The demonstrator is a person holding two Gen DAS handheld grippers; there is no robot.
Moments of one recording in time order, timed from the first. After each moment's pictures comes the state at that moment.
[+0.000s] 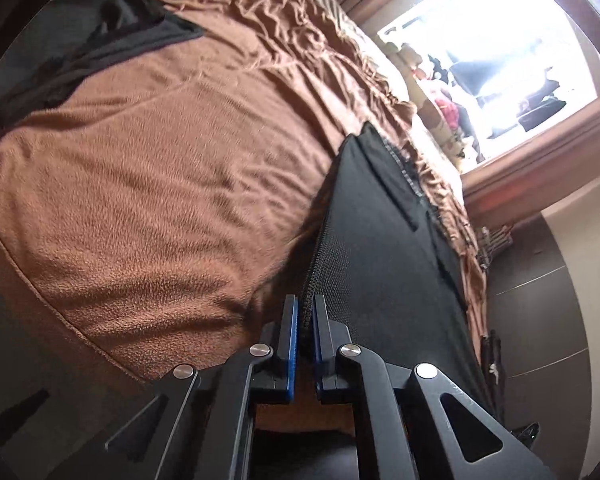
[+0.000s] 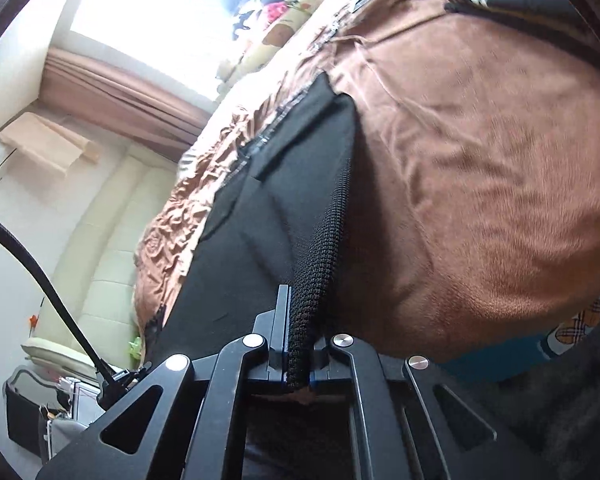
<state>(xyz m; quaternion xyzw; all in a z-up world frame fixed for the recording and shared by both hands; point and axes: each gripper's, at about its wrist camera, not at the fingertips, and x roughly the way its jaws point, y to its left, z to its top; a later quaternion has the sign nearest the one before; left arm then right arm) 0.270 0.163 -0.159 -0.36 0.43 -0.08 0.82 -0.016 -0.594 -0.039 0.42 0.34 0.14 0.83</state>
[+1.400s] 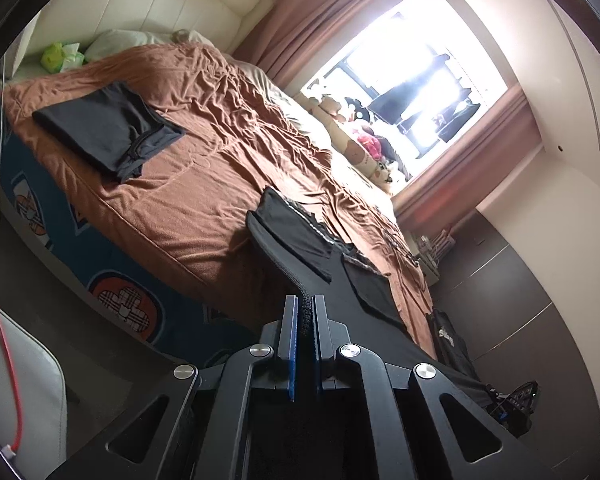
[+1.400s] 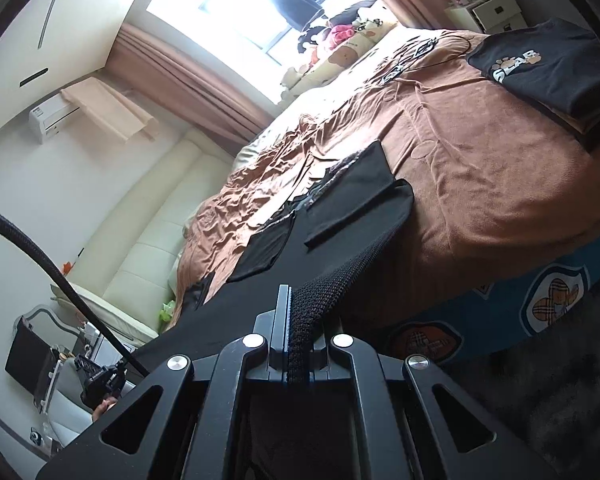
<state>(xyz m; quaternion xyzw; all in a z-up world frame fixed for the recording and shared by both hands) 0.038 0.197 -0.038 -0.33 0.30 -0.15 0.88 -0.177 -0.605 0.030 0.36 0.29 0.20 0.87</state>
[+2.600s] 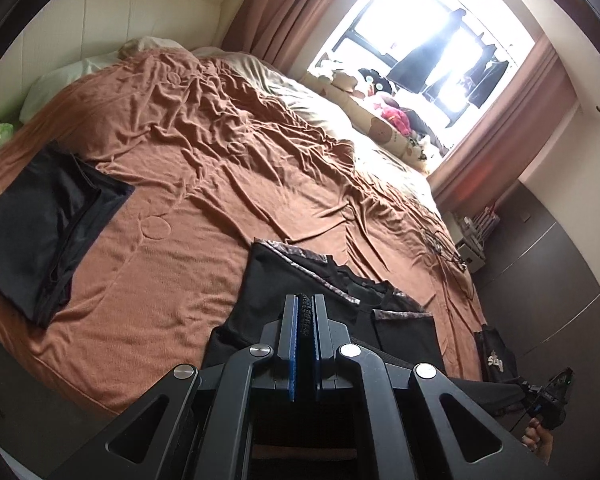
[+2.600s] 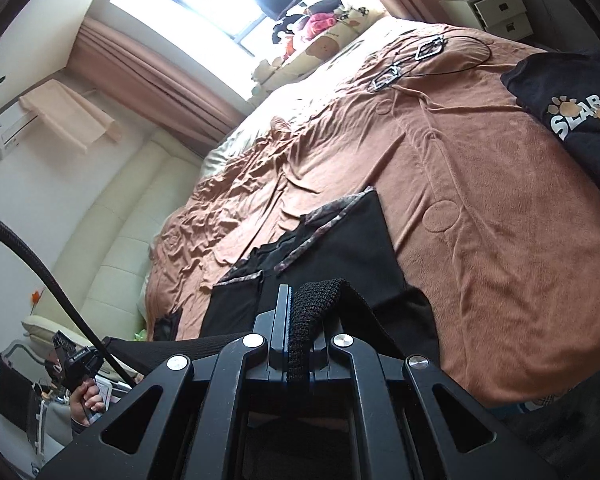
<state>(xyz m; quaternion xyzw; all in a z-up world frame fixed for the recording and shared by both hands) 0.299 0.143 0.007 -0.24 0.37 -0.11 0.89 0.052 -0.607 0.059 0.35 0.34 0.16 0.86</state>
